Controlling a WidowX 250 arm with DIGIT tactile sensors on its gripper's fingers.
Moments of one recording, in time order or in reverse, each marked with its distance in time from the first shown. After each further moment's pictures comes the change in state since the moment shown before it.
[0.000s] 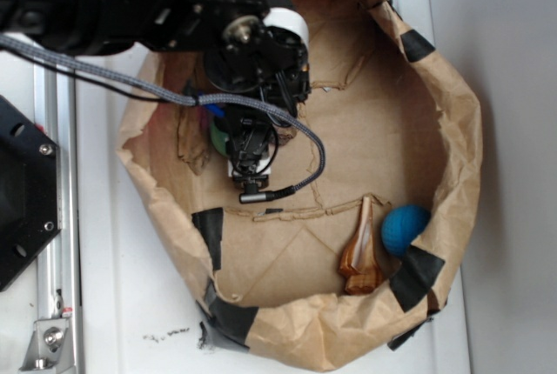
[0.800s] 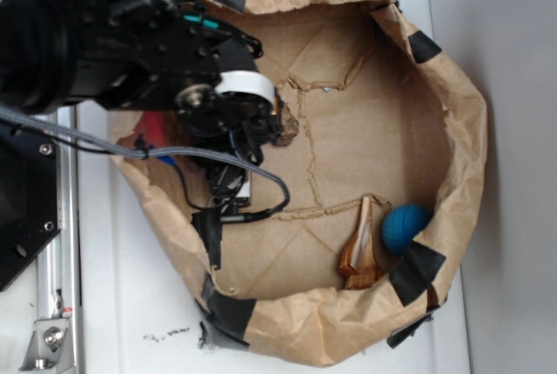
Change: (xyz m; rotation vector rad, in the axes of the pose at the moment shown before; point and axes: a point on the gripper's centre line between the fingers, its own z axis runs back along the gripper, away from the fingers) arm -0.030 -0.017 -0.023 0.028 -0.032 -0.029
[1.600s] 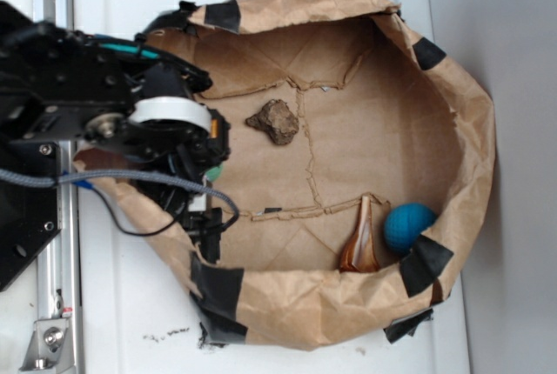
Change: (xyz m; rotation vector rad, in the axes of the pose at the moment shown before) arm -0.030 -0.018 0.010 -0.013 -0.060 0.007
